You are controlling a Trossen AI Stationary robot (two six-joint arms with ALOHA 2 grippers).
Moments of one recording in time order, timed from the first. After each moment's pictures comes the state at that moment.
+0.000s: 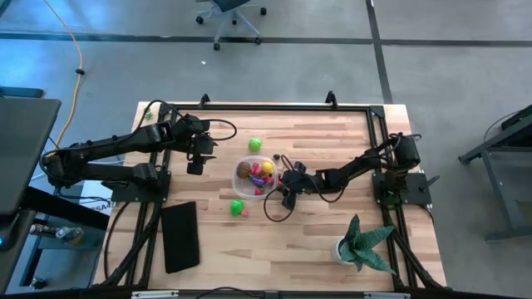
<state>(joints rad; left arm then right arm) 0.56 0.96 0.68 -0.63 0.08 0.62 0.08 1.87 0.72 0.43 0.26 0.30</state>
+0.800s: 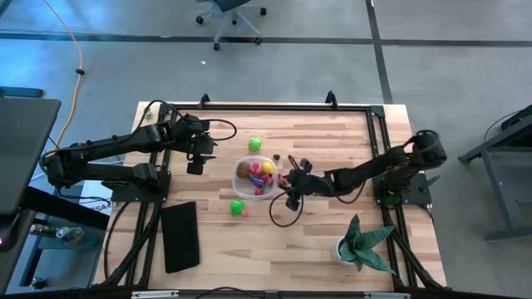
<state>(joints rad) 0.56 0.96 0.68 -0.63 0.08 0.62 0.17 1.64 0.74 0.25 0.41 0.30</state>
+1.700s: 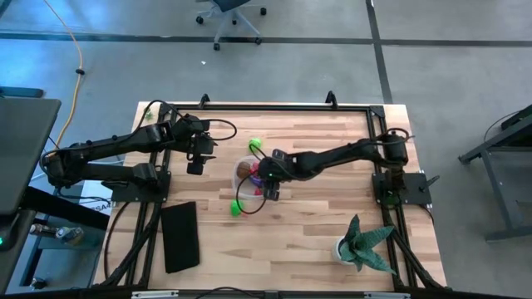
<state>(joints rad) 0.56 0.96 0.68 -0.63 0.08 0.62 0.01 1.96 1.32 -0.32 0.17 0.11</state>
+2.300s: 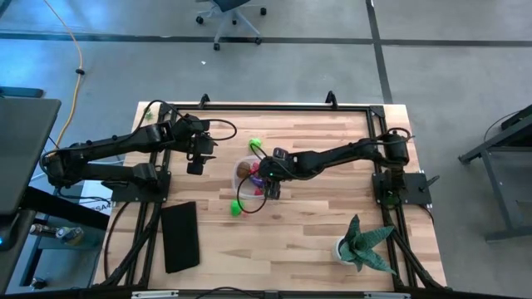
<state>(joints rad) 0.56 0.96 0.68 -0.63 0.08 0.62 0.01 1.95 1.31 -0.33 0.20 0.10</state>
